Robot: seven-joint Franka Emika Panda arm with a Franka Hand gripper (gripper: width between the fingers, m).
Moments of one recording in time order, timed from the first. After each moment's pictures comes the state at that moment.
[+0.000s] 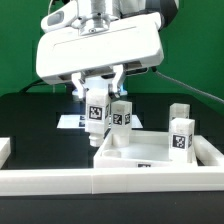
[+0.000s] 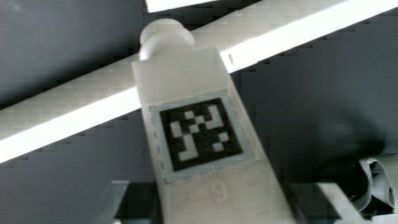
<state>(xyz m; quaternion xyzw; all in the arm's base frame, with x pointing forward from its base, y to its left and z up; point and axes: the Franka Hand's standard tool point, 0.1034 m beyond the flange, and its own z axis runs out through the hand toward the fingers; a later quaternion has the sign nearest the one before) 0.605 -0.044 0.121 -0.93 0.17 -0.31 0.06</state>
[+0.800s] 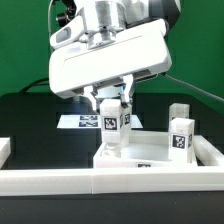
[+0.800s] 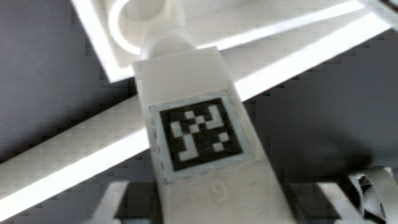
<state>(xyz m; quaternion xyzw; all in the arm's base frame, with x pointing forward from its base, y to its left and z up) 0.598 -0.020 0.105 -0.93 0.20 -0.28 0.10</state>
